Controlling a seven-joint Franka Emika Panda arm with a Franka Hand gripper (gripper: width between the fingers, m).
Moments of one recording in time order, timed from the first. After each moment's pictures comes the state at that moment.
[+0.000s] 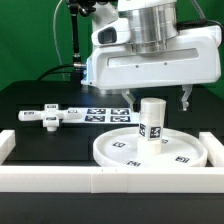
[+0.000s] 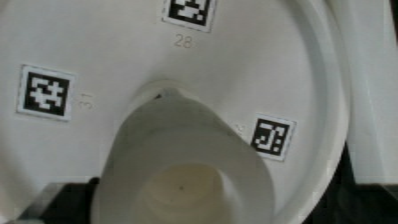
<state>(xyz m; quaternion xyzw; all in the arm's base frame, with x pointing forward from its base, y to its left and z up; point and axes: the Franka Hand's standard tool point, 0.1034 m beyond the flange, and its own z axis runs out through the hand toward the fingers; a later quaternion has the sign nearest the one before) 0.562 0.048 0.083 -0.98 0.15 0.03 0.08</state>
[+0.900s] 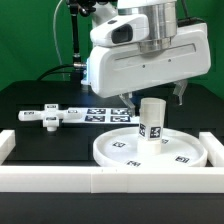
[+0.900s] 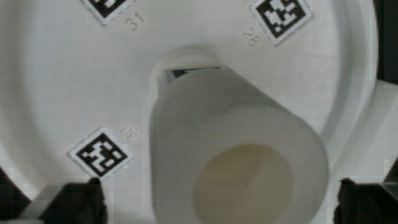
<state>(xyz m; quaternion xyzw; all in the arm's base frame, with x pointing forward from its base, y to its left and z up) 0.565 0.042 0.084 -0.98 -0.21 -0.01 0.07</state>
